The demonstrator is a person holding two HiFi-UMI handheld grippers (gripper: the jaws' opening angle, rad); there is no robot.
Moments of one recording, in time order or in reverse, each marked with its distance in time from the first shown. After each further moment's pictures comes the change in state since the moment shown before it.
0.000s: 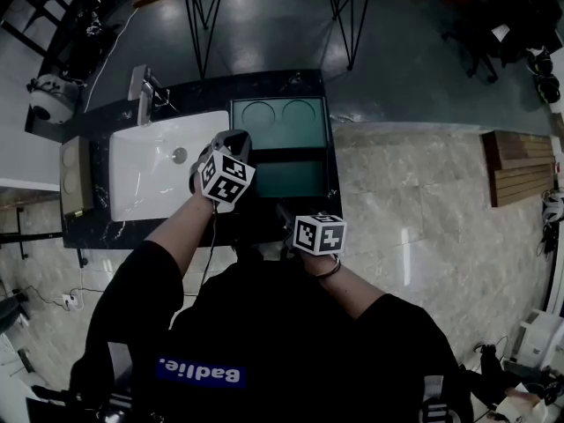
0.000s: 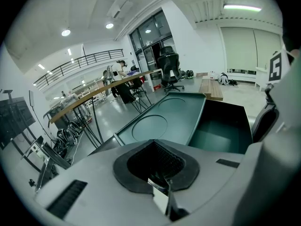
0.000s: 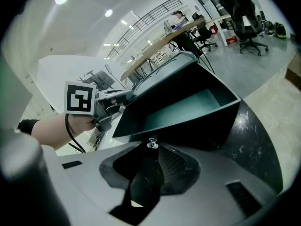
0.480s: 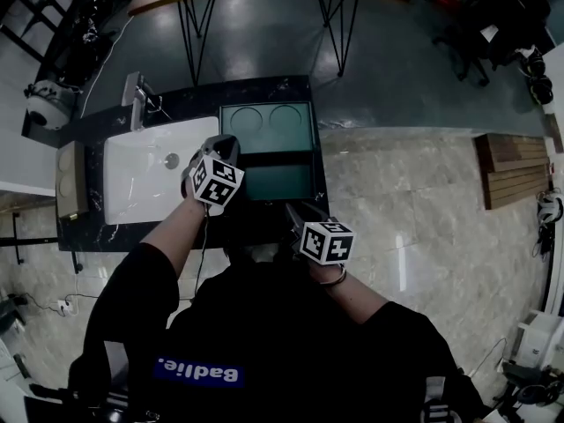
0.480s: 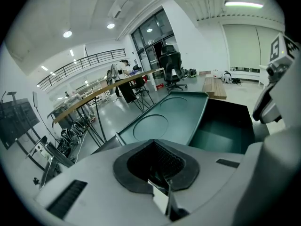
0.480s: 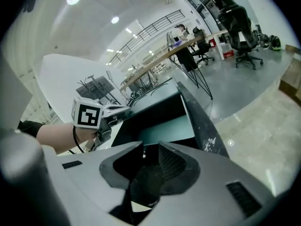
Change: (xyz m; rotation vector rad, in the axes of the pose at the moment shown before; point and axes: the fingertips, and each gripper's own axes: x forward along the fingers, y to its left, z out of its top) left arm 0.000 0.000 0.000 -0.005 0.014 0.040; right arm -0.054 -0.017 0.031 -0.047 -0.120 -0.052
